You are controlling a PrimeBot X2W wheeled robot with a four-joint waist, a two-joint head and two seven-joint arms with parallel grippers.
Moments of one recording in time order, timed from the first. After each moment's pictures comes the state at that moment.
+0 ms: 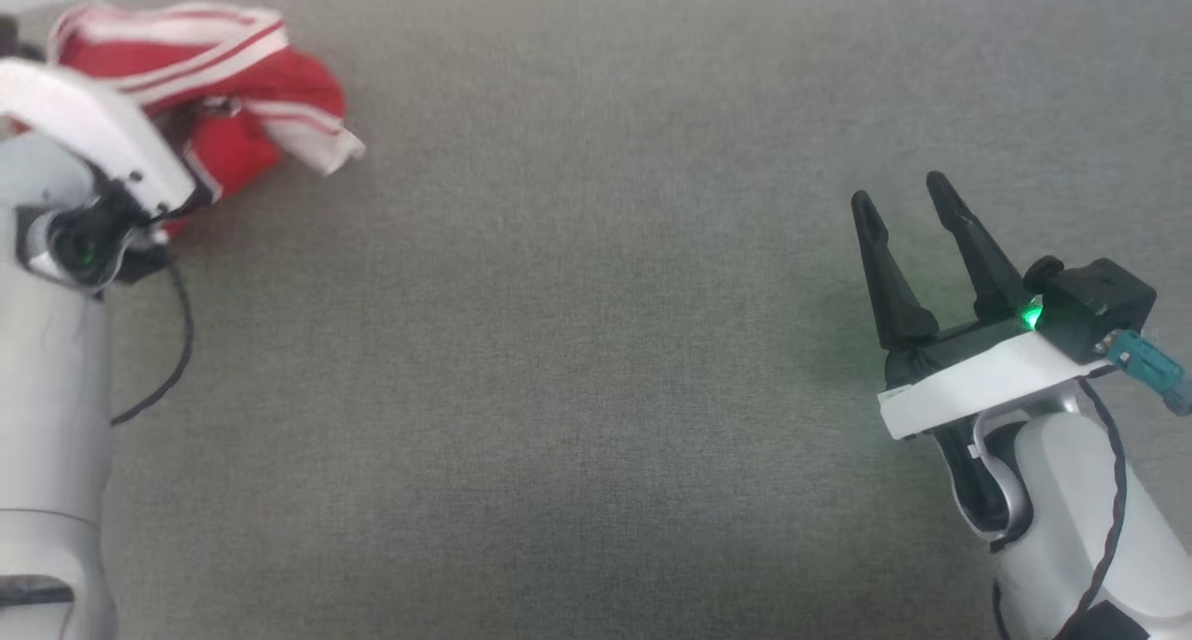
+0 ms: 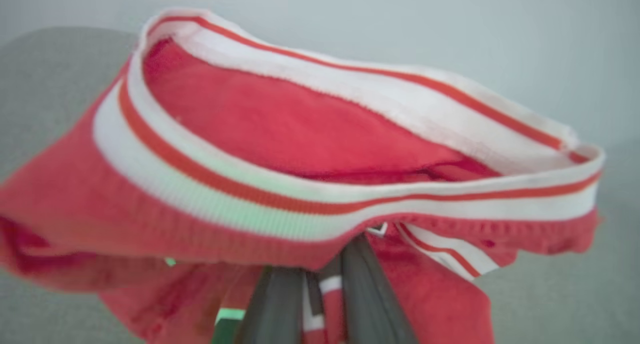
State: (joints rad) left arm -0.98 0.38 -0.01 0.91 -0.68 -0.13 0.41; right arm -0.40 -0.21 0.21 0.23 0.42 0.13 -0.26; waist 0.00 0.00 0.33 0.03
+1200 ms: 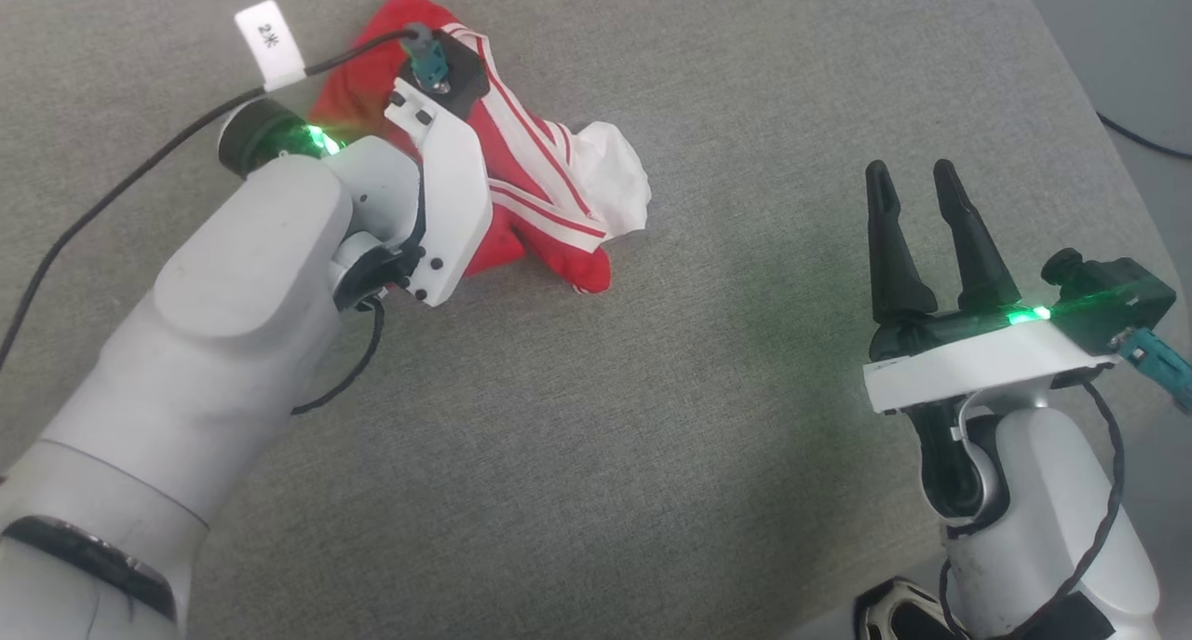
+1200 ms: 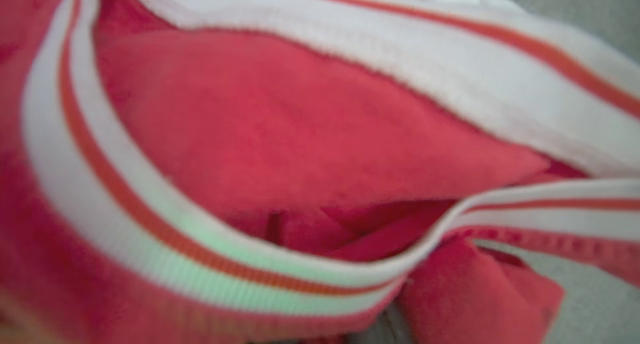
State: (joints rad) left arm -1.08 0.33 -0.81 0.73 -0.67 -0.14 0.65; right arm -0.40 -0.06 0.09 0.24 0.49 0.13 -0.26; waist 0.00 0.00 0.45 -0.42
